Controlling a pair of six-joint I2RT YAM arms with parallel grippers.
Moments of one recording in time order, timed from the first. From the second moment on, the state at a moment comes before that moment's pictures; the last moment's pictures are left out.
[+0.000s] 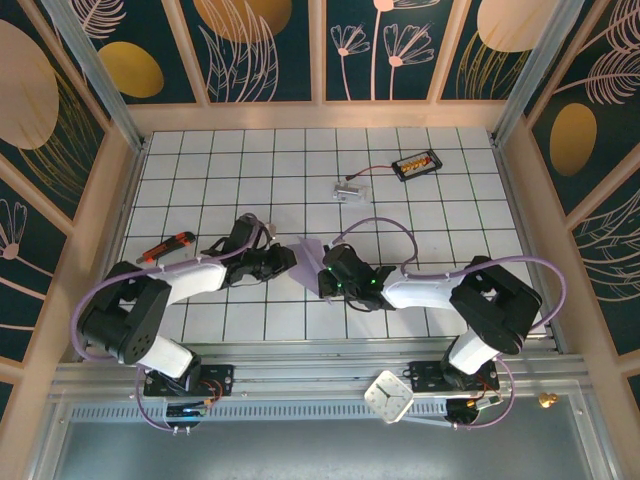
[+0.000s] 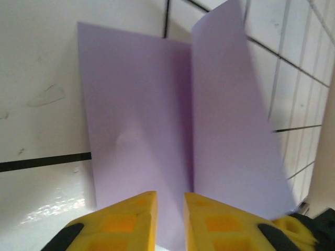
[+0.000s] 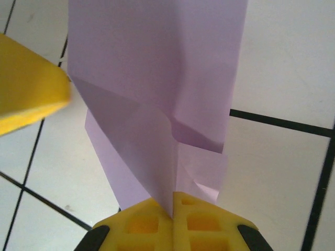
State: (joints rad) left arm -0.51 1.54 0.64 0.04 0.44 -0.92; right arm 0.97 1.58 0.69 0.06 0.07 0.70
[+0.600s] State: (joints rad) left arm -0.51 1.65 0.66 0.04 0.44 -0.83; right arm 0.96 1.62 0.68 0.17 -0.06 0.74
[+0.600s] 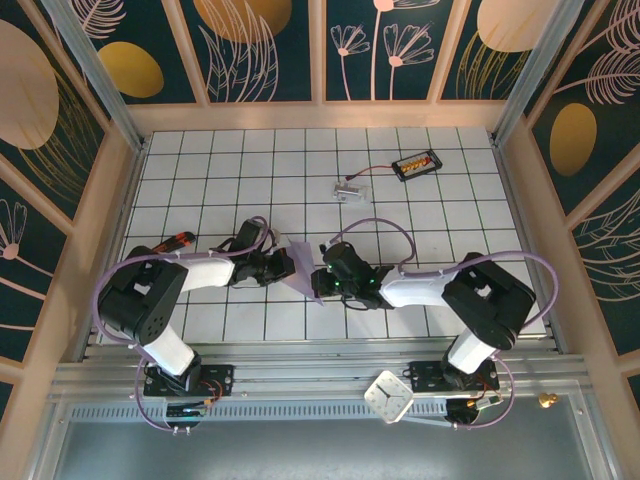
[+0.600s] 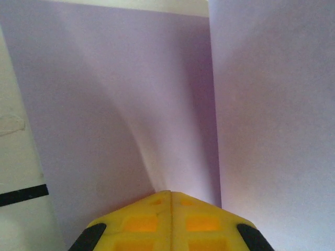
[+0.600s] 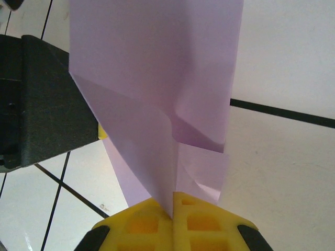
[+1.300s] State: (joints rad) left arm -0.51 1.66 0.64 0.09 0.44 -0.81; right arm 0.94 1.67 0.66 0.25 -0.13 0.79
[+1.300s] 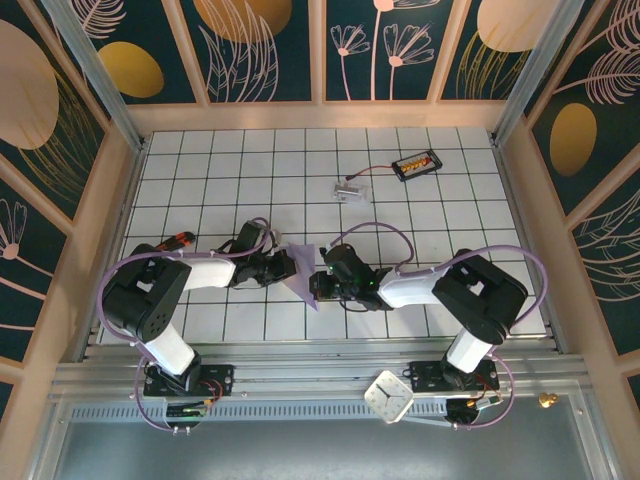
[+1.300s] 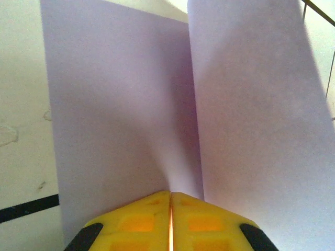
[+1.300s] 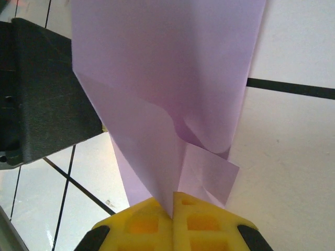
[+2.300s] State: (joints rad) left arm -0.51 1.60 0.62 0.10 0.43 -0.82; right arm 0.93 1.61 0.77 0.01 0.03 0.59
